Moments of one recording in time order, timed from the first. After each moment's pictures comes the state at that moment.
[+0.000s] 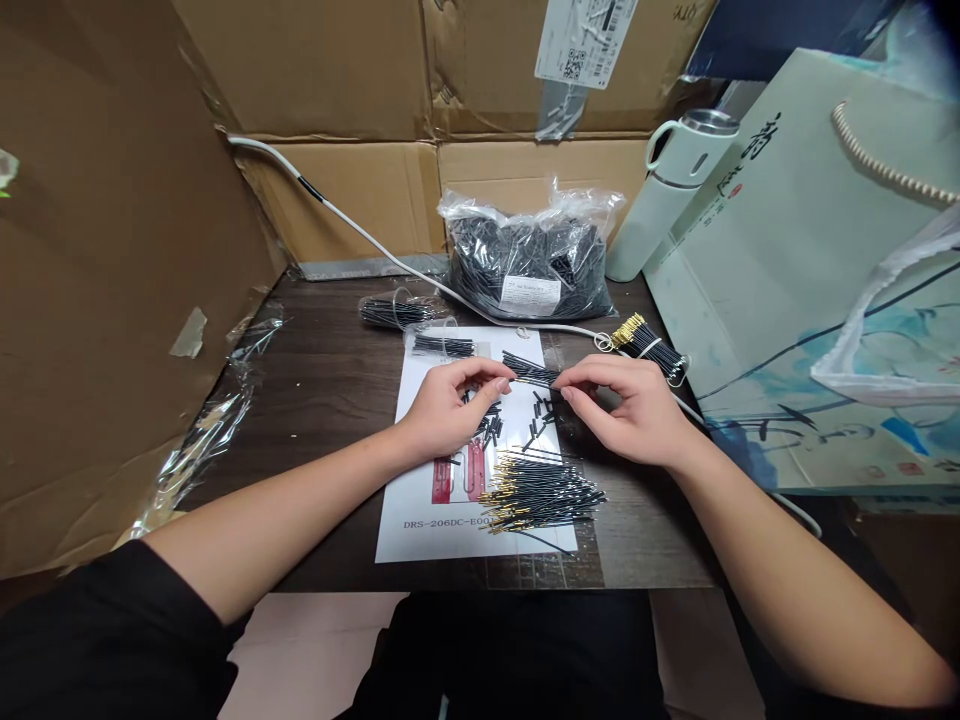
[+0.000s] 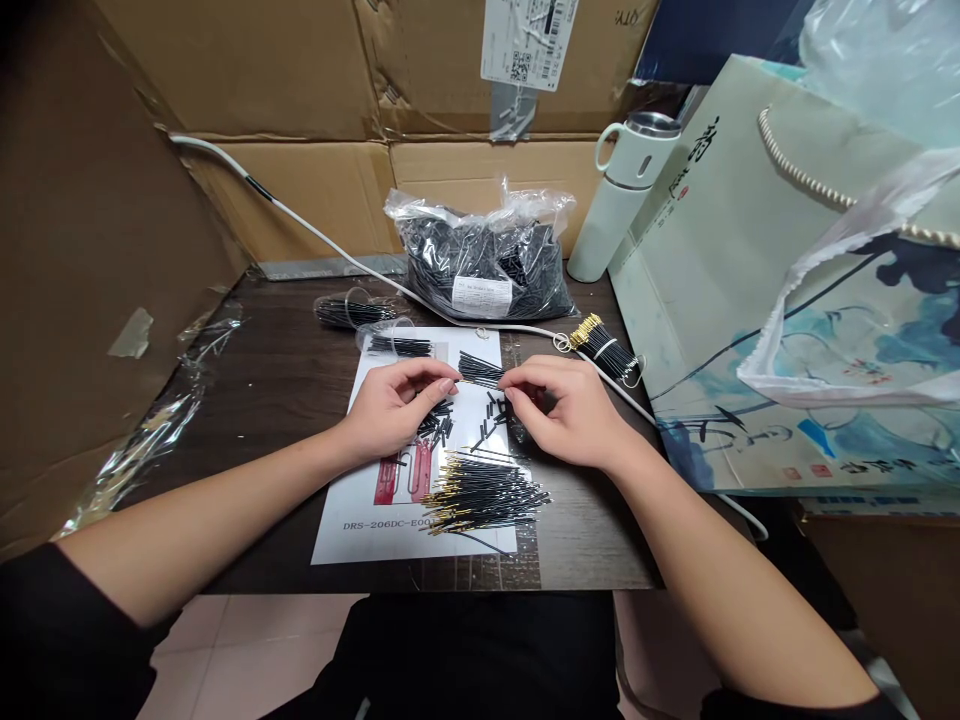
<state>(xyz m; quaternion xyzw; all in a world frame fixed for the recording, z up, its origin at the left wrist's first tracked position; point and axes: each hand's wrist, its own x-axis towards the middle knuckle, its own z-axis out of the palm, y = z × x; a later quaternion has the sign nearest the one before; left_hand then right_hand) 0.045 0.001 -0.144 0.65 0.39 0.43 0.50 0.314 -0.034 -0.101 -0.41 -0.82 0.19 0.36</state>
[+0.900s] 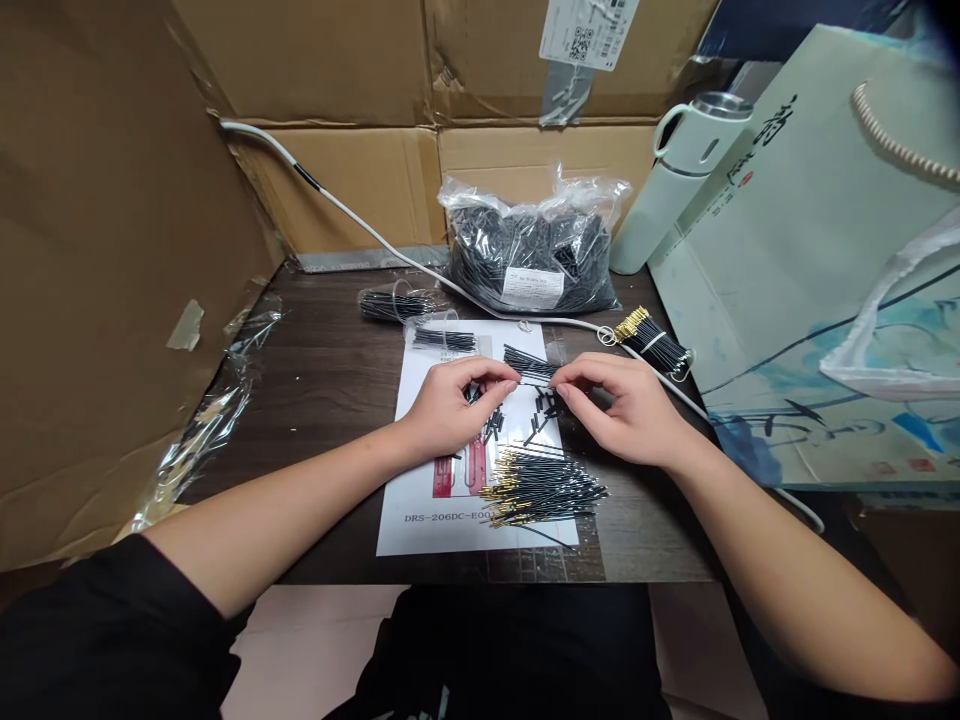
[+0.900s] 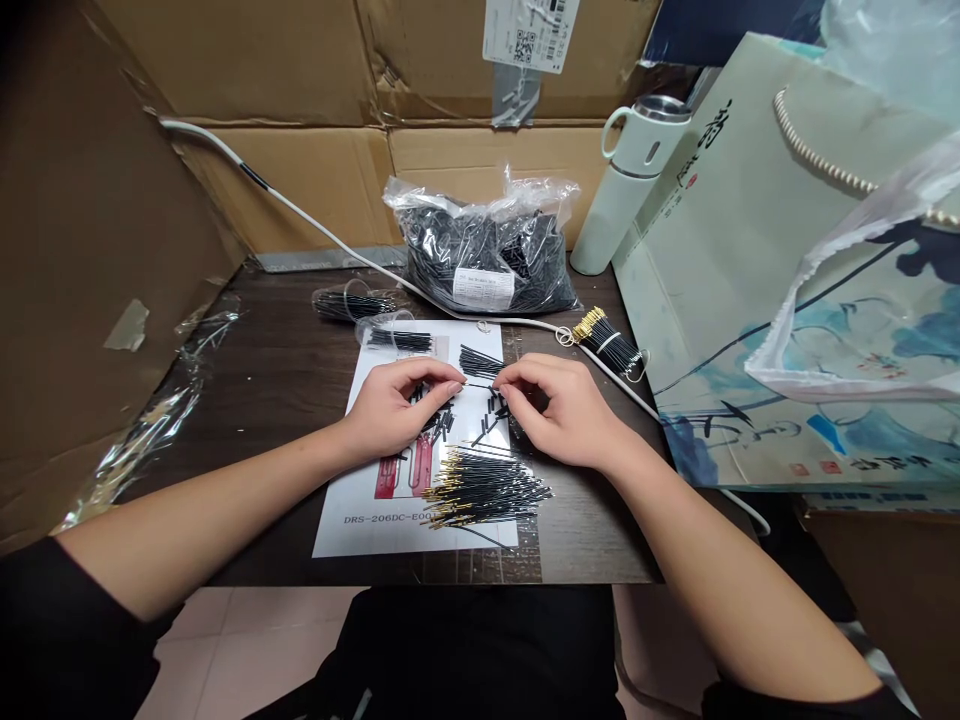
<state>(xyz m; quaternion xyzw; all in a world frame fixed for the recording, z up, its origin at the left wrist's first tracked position) 0.043 -0.003 -0.138 0.74 0.38 0.40 0.39 0.308 -0.037 -0.102 -0.42 -0.81 0.22 0.34</state>
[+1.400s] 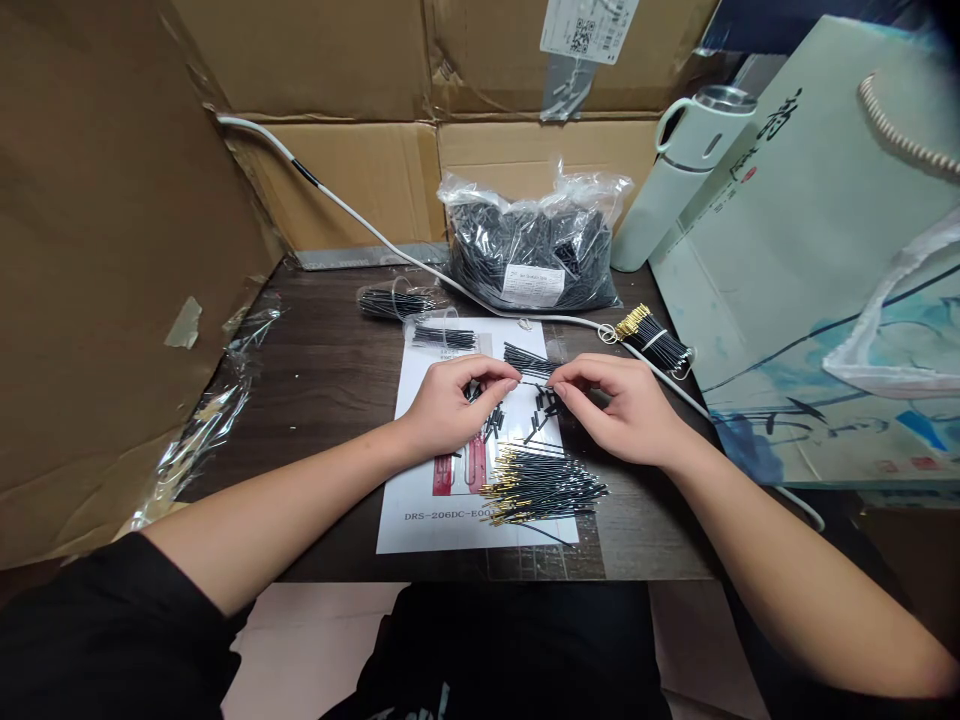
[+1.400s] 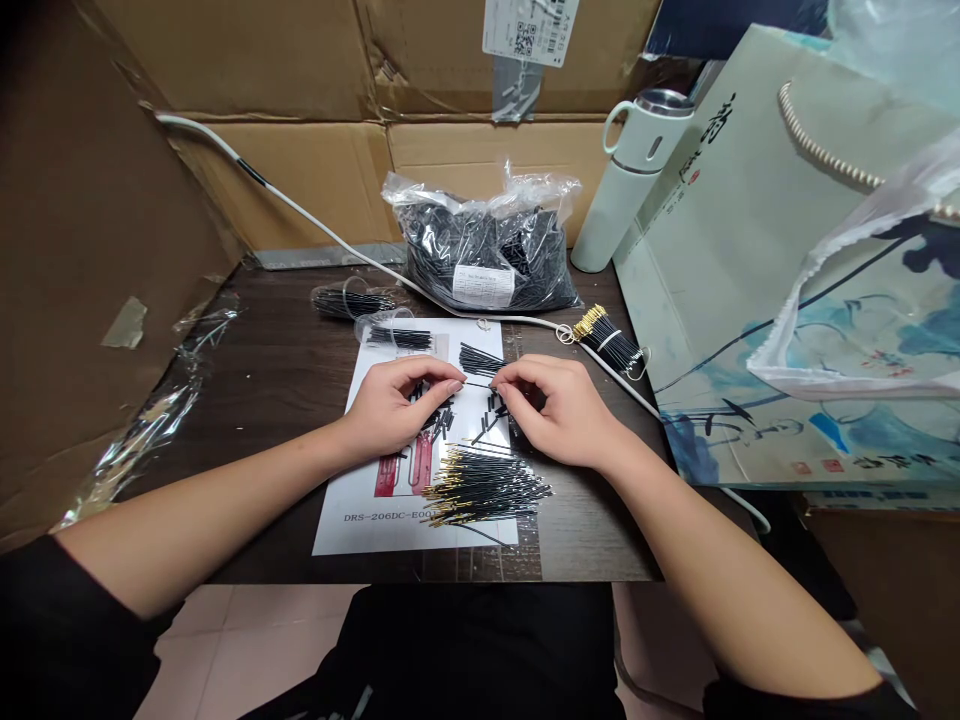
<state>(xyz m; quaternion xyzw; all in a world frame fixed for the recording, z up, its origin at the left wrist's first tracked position) 0.043 -0.003 -0.139 0.74 0.37 0.40 0.38 0.306 -0.039 -0.105 -0.43 -0.80 0.23 0.34</state>
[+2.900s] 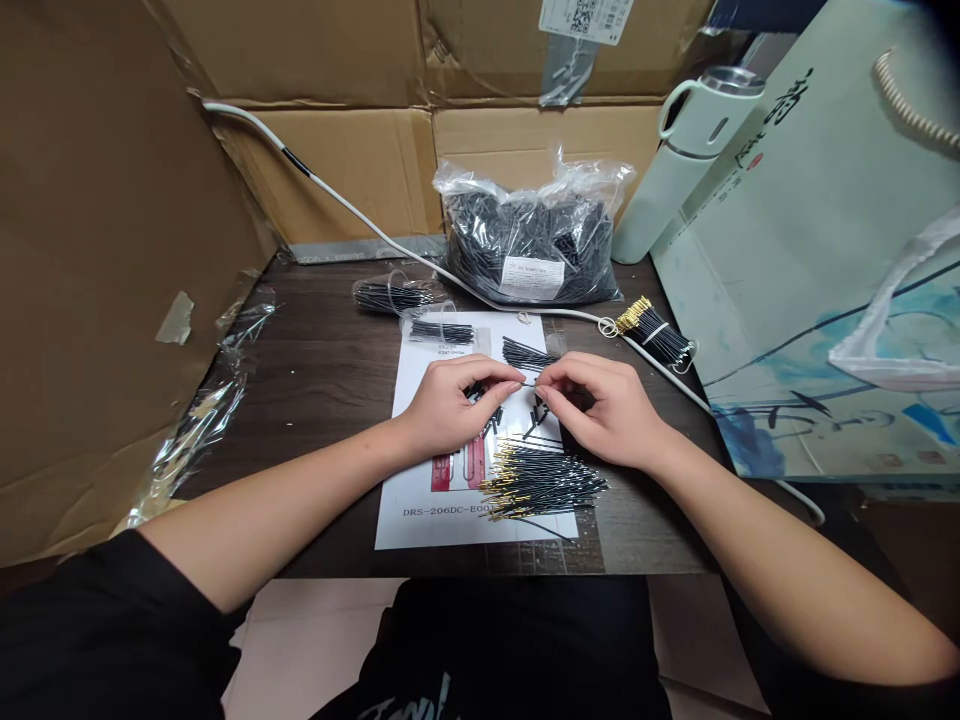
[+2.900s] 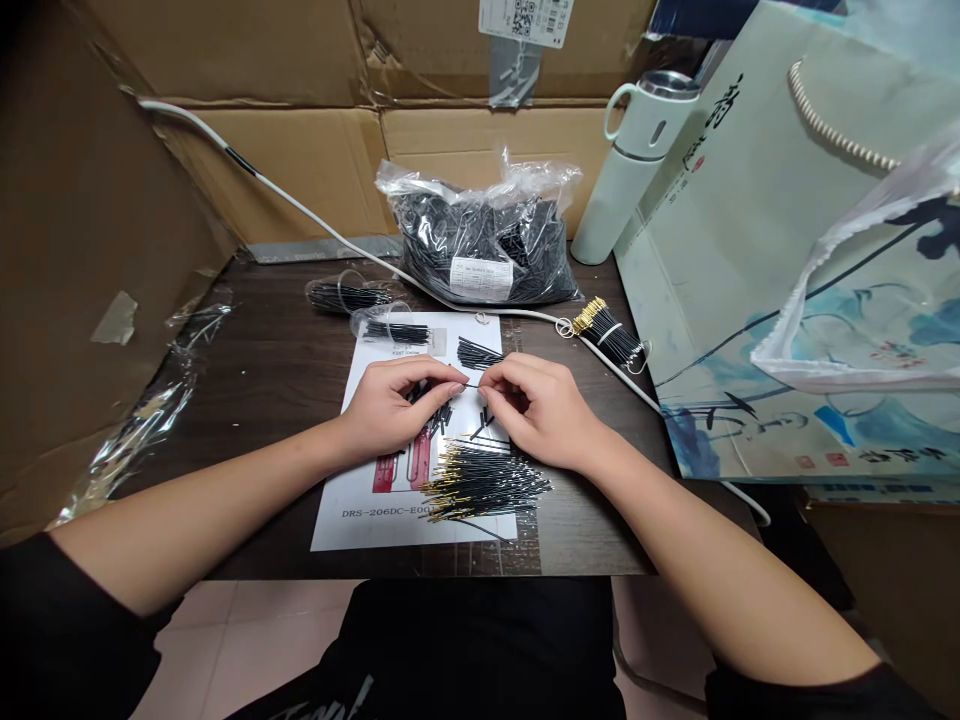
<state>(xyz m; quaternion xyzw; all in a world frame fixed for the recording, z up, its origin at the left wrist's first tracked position) 0.044 -0.005 -0.140 0.79 0.31 0.42 0.33 0.293 -0.041 -0.119 -0.40 -0.81 0.21 0.37</state>
